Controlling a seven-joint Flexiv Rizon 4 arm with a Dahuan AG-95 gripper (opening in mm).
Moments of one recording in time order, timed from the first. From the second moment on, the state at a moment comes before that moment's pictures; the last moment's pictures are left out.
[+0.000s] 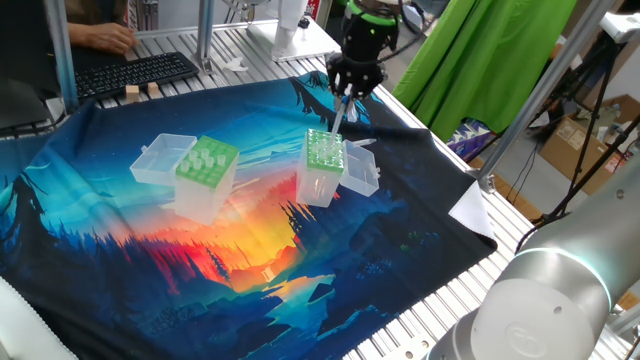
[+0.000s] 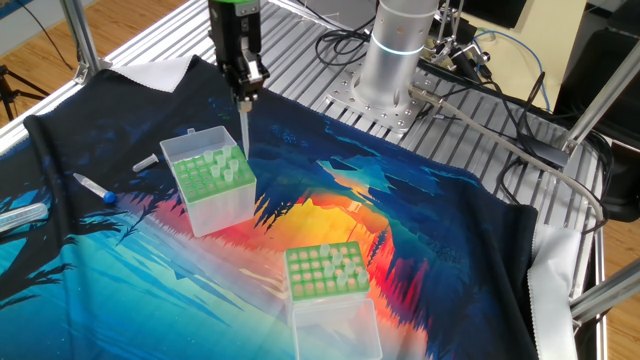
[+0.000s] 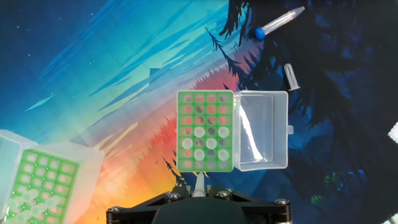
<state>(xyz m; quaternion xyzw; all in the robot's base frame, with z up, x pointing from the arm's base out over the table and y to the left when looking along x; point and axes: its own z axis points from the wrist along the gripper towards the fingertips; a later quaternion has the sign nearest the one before) 0.504 -0.081 0.281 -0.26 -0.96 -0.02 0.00</state>
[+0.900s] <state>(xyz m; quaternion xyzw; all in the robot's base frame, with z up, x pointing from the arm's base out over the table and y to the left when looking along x) 0.518 -0.078 0.271 -0.27 -0.96 -0.03 0.00</state>
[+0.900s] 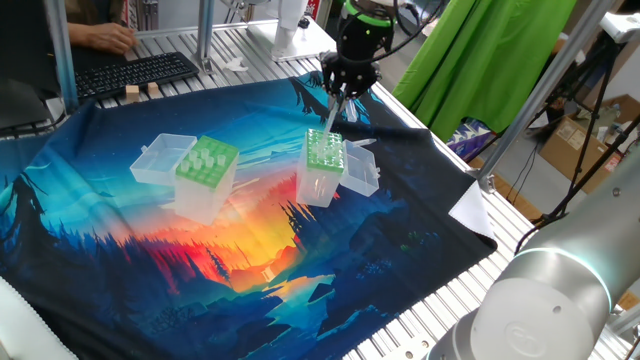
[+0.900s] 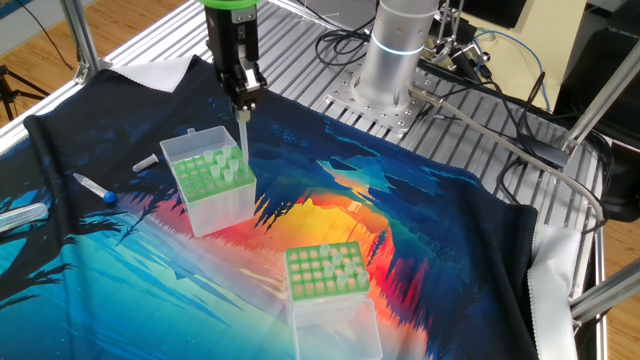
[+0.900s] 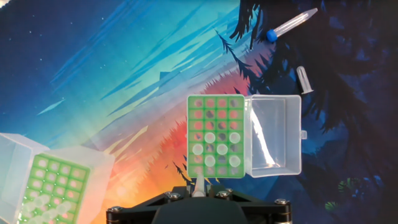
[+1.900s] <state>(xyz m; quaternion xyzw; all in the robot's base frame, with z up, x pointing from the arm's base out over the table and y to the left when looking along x) 0.518 -0.078 0.241 -0.27 -0.96 -0.05 -0.03</state>
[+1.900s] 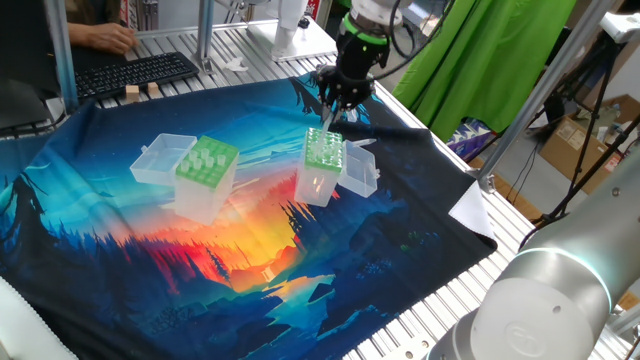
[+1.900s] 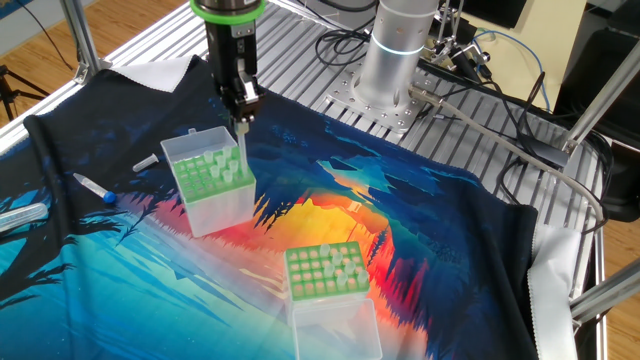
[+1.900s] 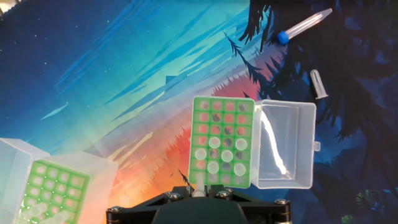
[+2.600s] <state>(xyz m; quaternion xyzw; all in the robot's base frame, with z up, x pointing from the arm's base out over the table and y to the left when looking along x) 0.519 -0.075 0.232 -0.29 -0.96 -0.04 -0.02</state>
